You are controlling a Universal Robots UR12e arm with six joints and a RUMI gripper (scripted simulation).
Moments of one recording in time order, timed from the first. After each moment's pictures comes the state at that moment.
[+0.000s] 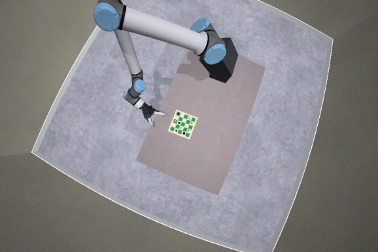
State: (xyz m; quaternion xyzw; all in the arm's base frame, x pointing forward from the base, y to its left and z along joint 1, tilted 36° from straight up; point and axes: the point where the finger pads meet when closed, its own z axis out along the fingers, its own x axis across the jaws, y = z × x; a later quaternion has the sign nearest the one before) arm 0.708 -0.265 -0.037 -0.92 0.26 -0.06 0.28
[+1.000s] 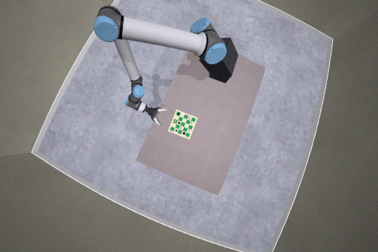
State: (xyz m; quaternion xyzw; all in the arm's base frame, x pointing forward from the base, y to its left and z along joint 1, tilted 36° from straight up) arm 0.667 -0.289 -0.101 -0.97 0.01 -0.02 0.23
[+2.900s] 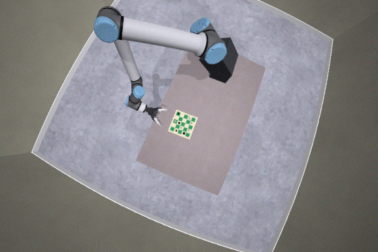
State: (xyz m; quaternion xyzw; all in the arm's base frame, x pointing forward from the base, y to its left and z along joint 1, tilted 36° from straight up) arm 0.664 -0.290 -0.105 -0.97 0.00 -0.01 0.23
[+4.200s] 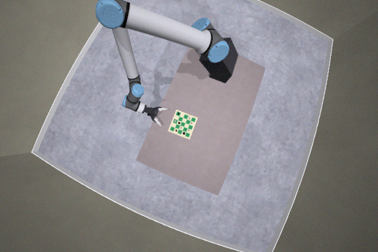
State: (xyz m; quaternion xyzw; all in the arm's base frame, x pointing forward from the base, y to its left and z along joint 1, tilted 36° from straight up) arm 0.660 -0.228 -0.050 -0.98 -0.04 0.00 0.20
